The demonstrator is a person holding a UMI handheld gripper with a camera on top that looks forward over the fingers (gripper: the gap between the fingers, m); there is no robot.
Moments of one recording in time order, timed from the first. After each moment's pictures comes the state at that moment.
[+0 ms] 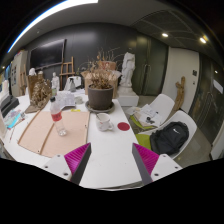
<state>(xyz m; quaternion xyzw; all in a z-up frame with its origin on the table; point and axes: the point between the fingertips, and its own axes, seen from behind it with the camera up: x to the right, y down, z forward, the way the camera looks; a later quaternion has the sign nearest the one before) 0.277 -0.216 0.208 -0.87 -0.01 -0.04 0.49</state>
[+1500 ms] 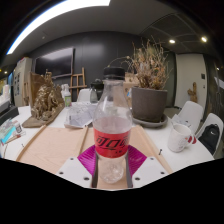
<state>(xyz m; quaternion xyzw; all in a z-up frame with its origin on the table) -0.025 0.053 0.070 -0.82 -0.01 0.01 0.57</state>
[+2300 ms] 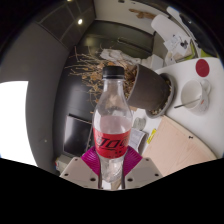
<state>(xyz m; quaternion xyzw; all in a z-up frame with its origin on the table) 0.032 0.096 0.237 -0.66 0.33 0.50 0.46</state>
